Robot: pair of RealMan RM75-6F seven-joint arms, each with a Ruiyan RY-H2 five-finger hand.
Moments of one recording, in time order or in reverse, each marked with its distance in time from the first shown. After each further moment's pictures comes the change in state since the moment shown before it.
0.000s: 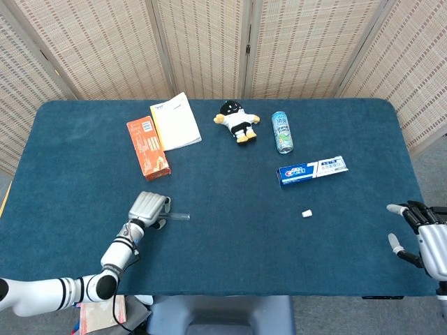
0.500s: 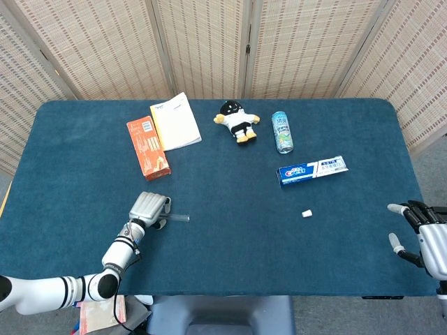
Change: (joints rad) left arm -0.018 -0.006 0.015 0.012 -0.020 0.001 -0.011; right arm 0.003 0.000 0.001 0.002 0.006 -0.006 0.002
